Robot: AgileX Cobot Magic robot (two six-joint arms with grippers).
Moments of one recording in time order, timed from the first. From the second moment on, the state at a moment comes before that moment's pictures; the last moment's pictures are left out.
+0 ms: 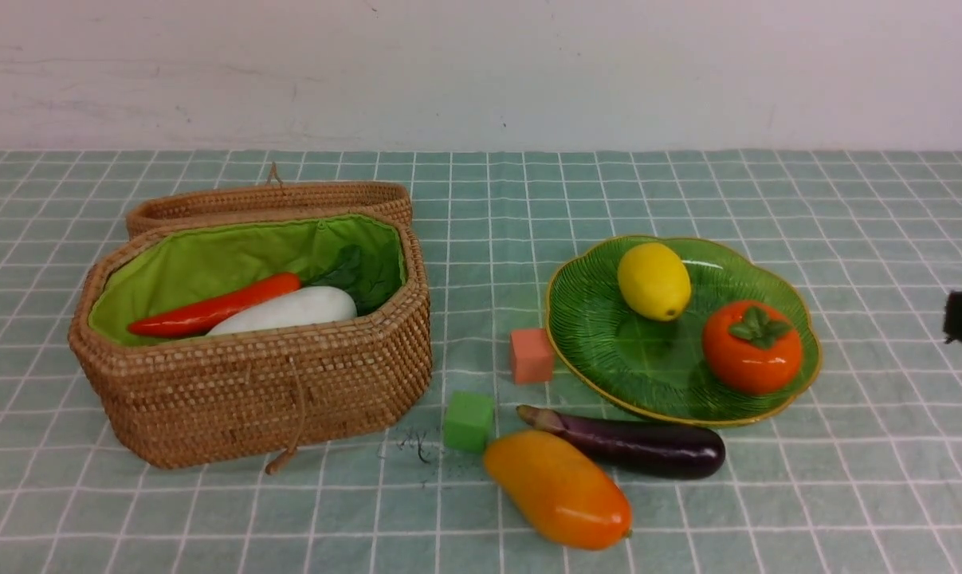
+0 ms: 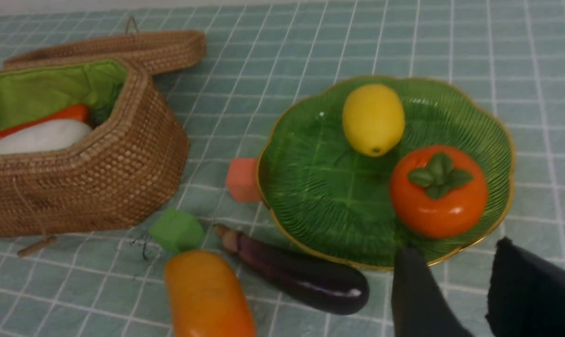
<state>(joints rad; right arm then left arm) 0.03 0.84 -0.73 0.64 0.55 -0.46 0.01 -0.01 0.03 -0.03 0.39 -0.10</state>
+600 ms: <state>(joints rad) 0.33 1.19 -0.85 0.63 0.72 -0.57 0.01 -0.01 0.03 -0.03 0.39 -0.10</state>
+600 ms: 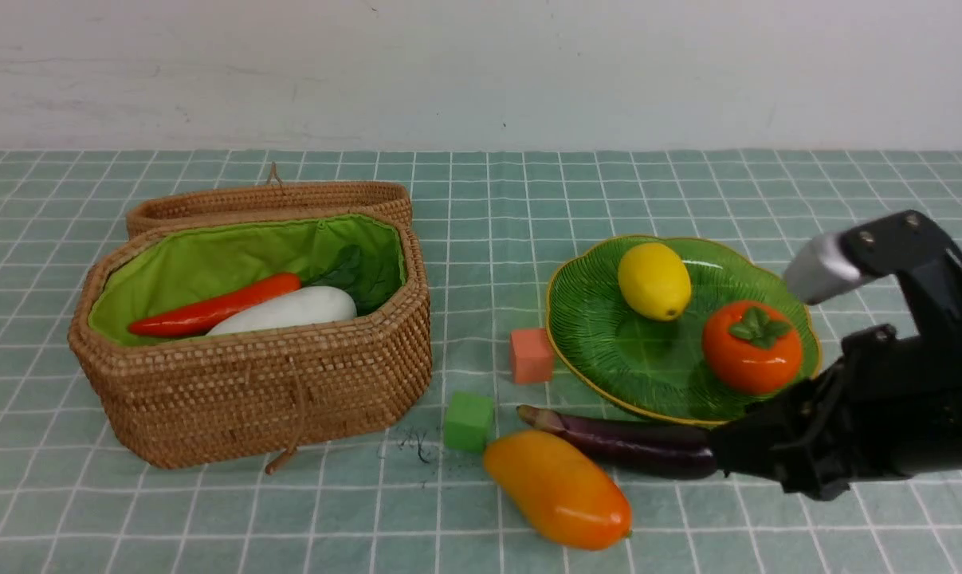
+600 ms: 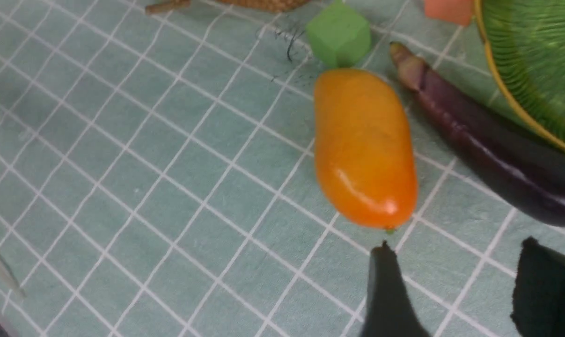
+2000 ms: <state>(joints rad) 0.59 1.95 -1.31 0.30 0.88 -0.27 0.01 -0.01 0.03 -0.03 0.39 -0.10</state>
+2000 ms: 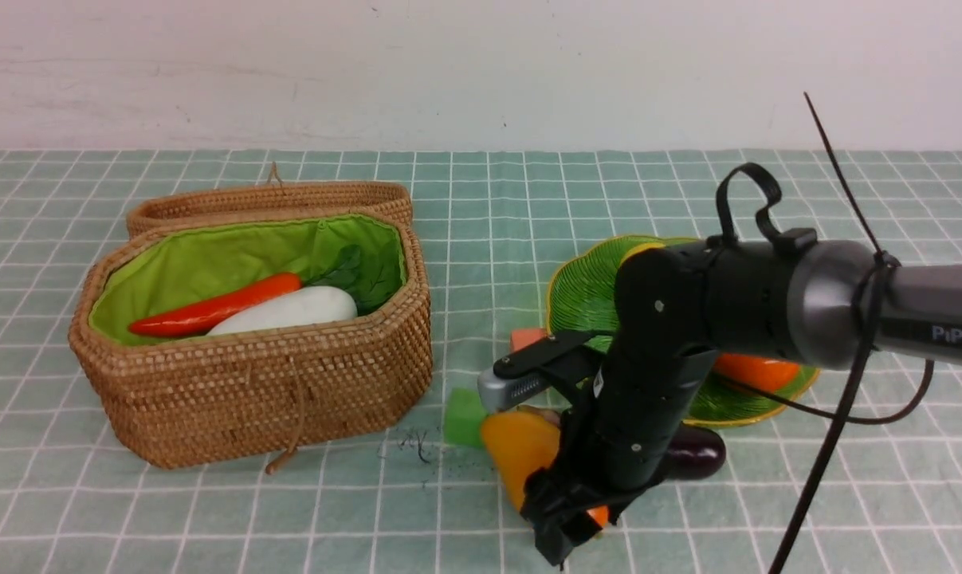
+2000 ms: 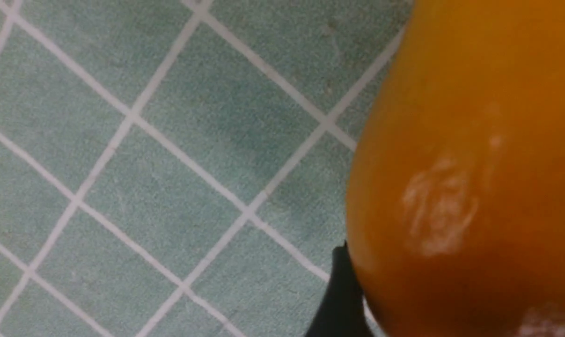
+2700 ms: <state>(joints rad) 0.59 1.90 -1.31 0.30 0.96 -0.21 0.01 -0.01 0.03 -0.03 0.39 -0.10</state>
